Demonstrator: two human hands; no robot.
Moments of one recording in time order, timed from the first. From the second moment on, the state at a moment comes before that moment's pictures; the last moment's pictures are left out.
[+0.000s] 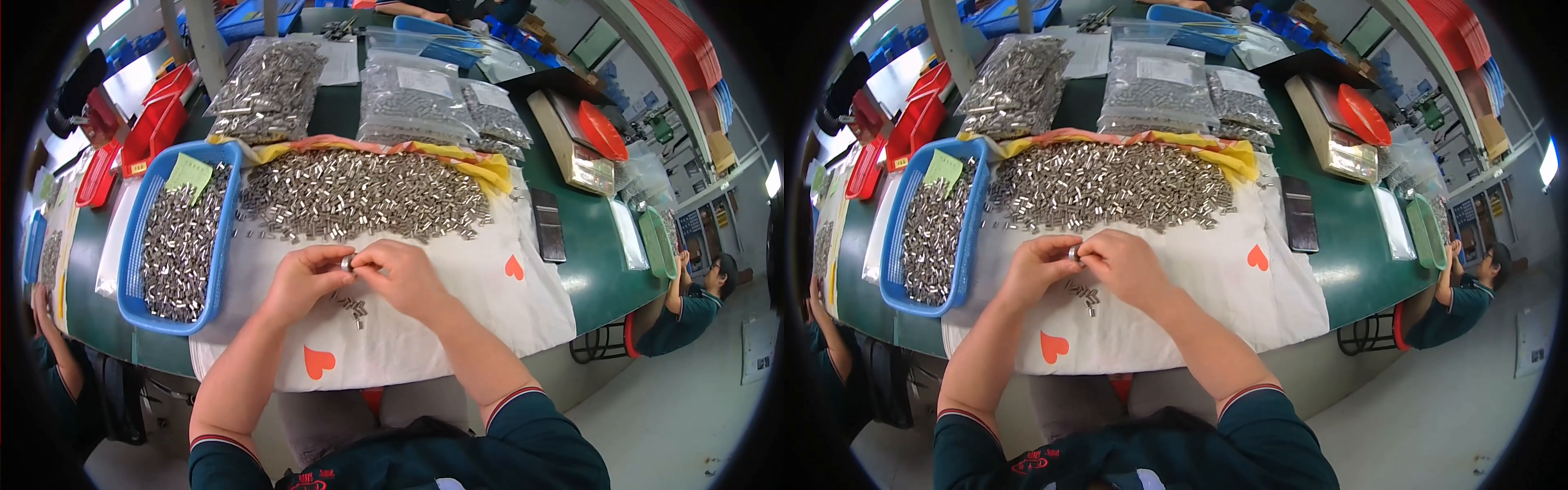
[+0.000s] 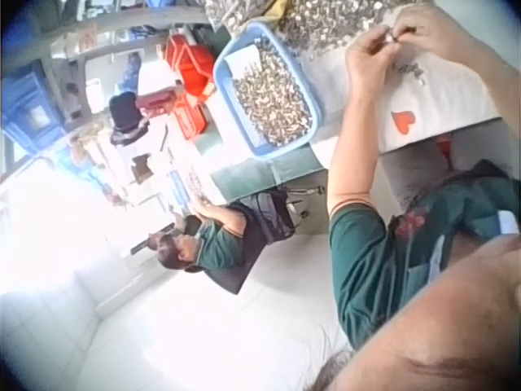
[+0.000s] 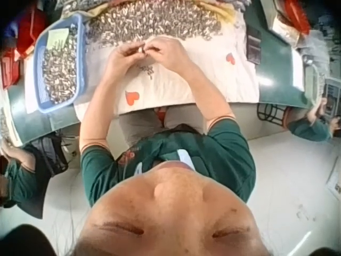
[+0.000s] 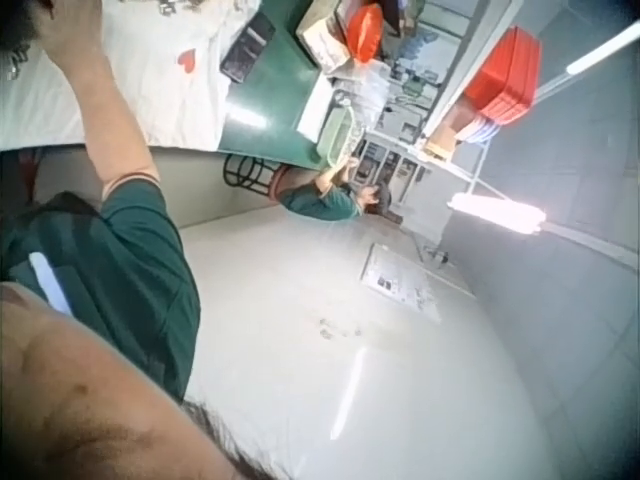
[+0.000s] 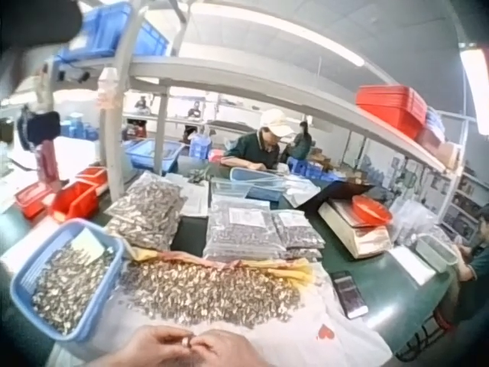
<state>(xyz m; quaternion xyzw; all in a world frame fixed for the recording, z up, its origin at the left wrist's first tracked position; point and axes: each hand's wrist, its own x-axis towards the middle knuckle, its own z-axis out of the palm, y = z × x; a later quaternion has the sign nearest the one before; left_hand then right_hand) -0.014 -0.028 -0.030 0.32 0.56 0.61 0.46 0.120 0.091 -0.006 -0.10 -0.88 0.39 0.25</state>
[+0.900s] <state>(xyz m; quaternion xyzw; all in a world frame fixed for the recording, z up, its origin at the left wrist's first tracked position) -0.010 -0.033 -0.021 0.38 0.56 0.53 0.50 0.106 0.108 -0.024 -0.23 -0.92 0.25 0.18</state>
